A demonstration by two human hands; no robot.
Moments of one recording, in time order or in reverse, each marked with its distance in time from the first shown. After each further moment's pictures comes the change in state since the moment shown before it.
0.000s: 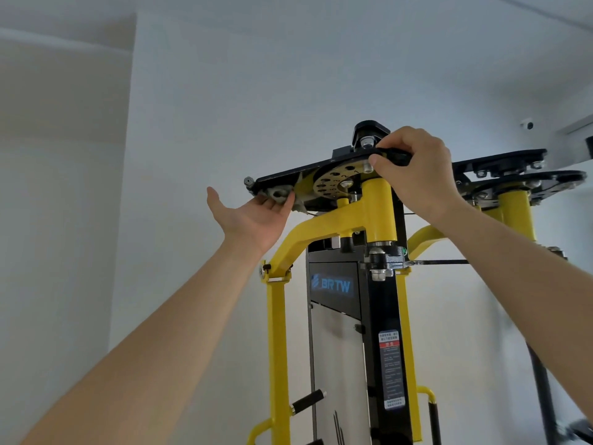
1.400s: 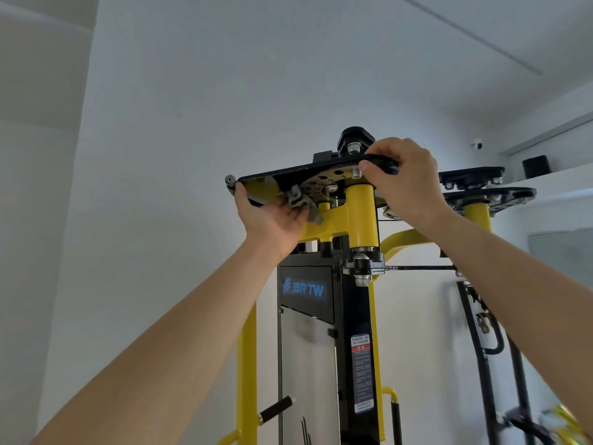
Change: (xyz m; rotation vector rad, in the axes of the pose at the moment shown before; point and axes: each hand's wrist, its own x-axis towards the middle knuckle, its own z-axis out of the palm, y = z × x) left_hand 0.020 -0.053 0.002 0.167 0.007 -0.081; right_hand 0.000 0.003 0.000 -0.042 -0.022 -0.011
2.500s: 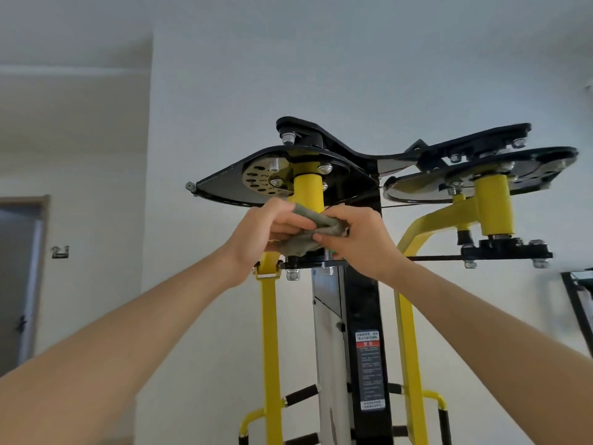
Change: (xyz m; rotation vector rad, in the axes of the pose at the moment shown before) left_hand -0.065 -0.090 0.074 1.564 0.115 0.109; right_hand -0.058 0.123 -0.004 0.525 -0.393 -0.110
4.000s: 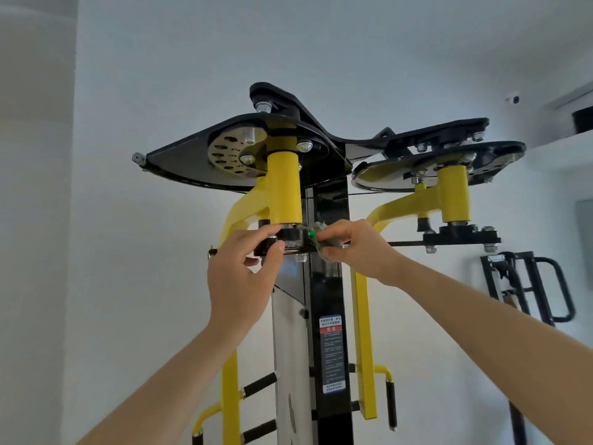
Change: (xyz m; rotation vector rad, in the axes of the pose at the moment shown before) left_hand -0.017 -0.093 0.048 0.123 0.523 0.440; right_hand -0.025 0.057 -0.015 -0.179 -0.179 0.315
